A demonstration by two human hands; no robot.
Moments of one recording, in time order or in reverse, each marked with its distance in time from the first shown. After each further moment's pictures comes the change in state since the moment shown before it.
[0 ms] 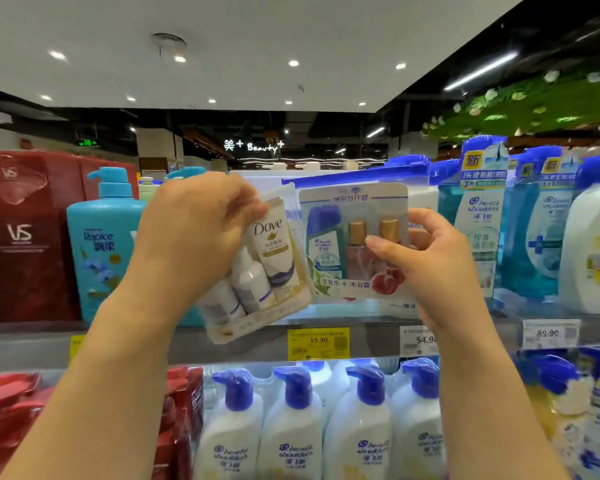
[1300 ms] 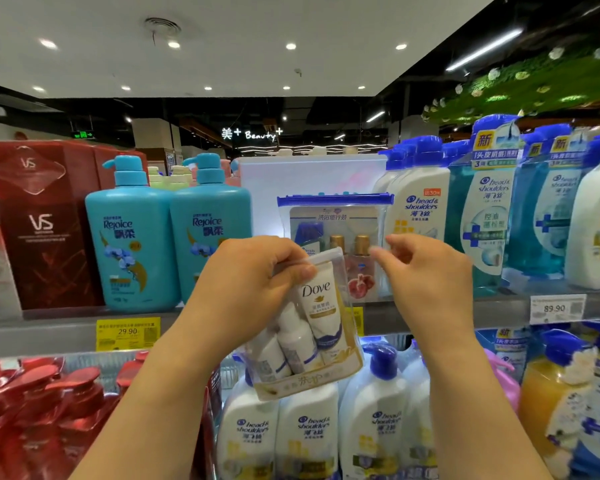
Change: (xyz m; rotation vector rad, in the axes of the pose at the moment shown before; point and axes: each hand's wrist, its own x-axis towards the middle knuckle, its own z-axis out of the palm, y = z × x) left_hand -0.053 0.012 0.014 -0.318 -0.342 -0.166; right_hand -0.040 0.003 0.026 -0.755 0.197 -0.131
